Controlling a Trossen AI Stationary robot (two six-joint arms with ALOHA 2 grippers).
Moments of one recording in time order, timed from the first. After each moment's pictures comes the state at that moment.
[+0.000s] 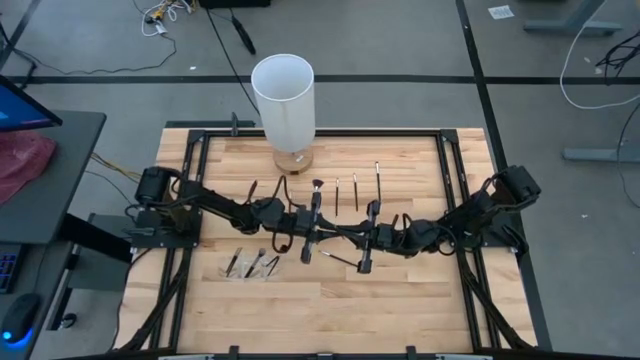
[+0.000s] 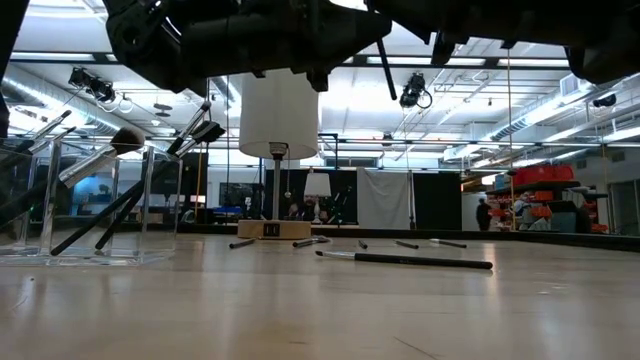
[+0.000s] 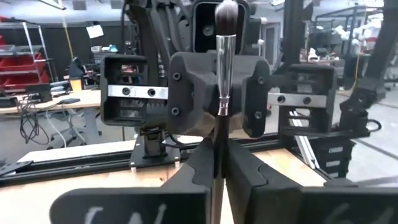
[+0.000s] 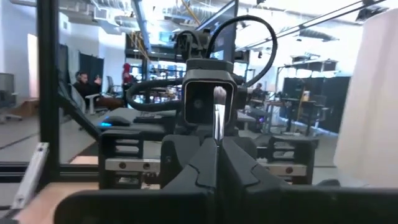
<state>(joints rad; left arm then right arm) -0.12 1.78 0.80 1.11 0.05 0.04 0.39 1.63 0.56 1.34 0.53 -0.23</state>
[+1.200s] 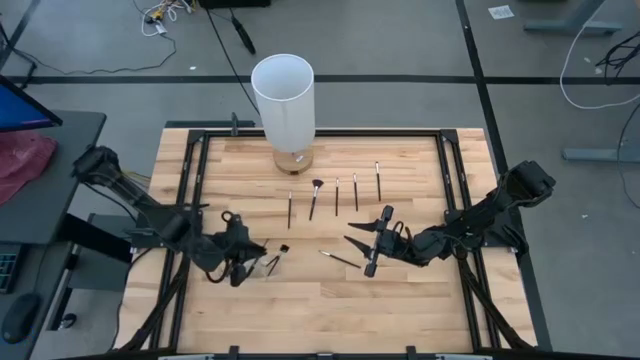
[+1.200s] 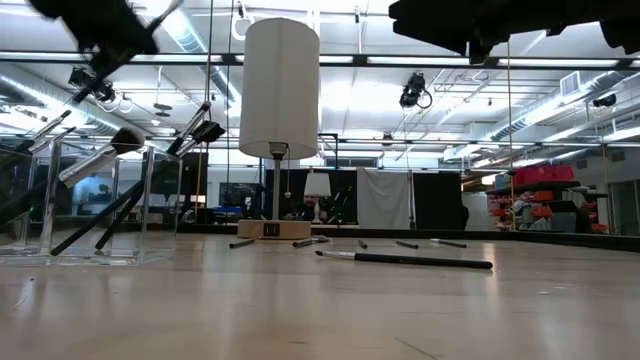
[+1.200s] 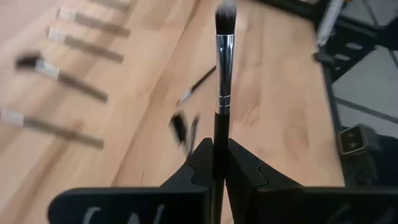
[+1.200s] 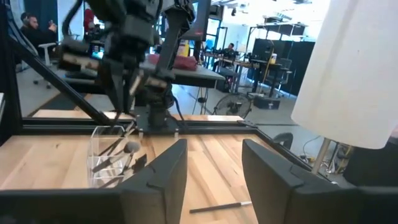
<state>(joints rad) -0.64 1.04 0.70 -0.35 -0.56 -0.73 0.51 1.50 0.56 1.01 0.82 -0.19</state>
